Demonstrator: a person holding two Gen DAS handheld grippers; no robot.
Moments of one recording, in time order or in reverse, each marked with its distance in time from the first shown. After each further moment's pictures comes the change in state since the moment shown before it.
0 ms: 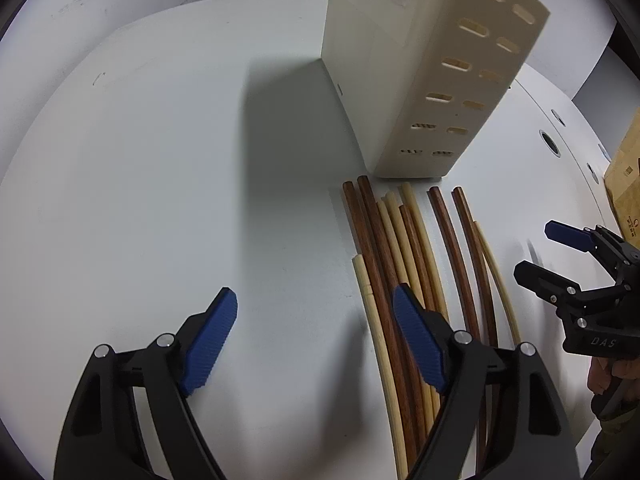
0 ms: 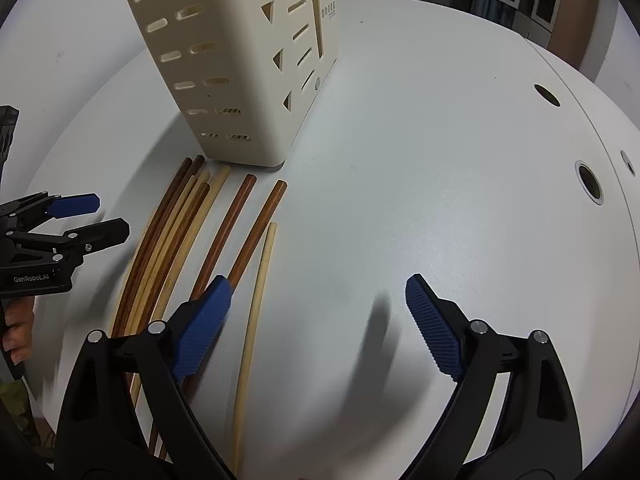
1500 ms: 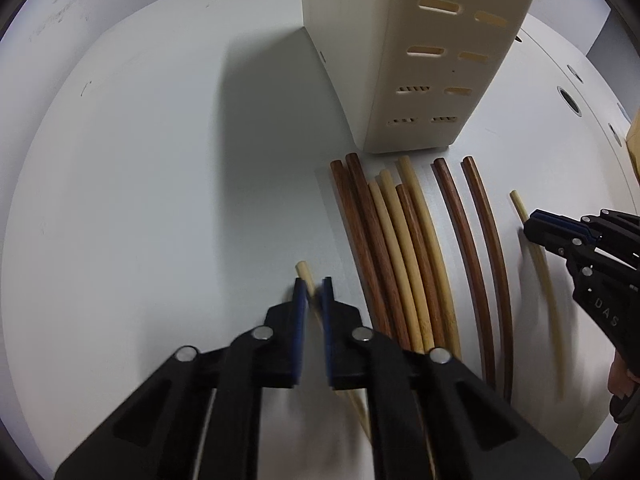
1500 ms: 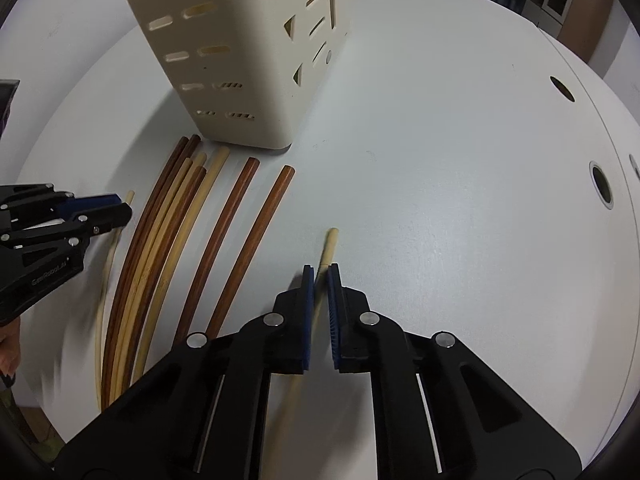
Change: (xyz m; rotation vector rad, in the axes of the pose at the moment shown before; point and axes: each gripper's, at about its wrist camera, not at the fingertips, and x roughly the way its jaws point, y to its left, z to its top) left arm 0.019 -0.027 0.026 0.096 0.122 0.112; right arm 0.002 0.026 -0.005 -0.007 0.087 0.005
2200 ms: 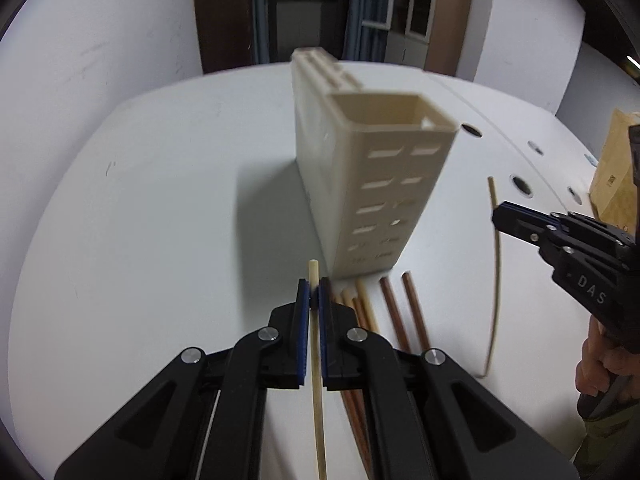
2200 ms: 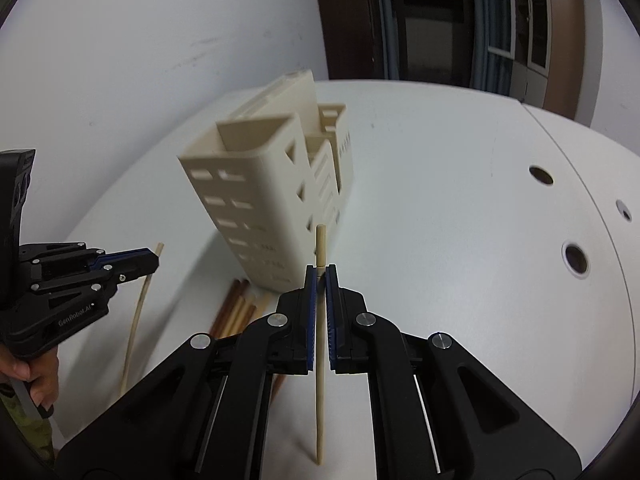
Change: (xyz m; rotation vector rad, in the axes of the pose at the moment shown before) left arm -0.108 0.004 -0.006 -0.017 -0.363 -0.057; right arm -0.096 -0.010 0.034 0.000 -0.425 0.068
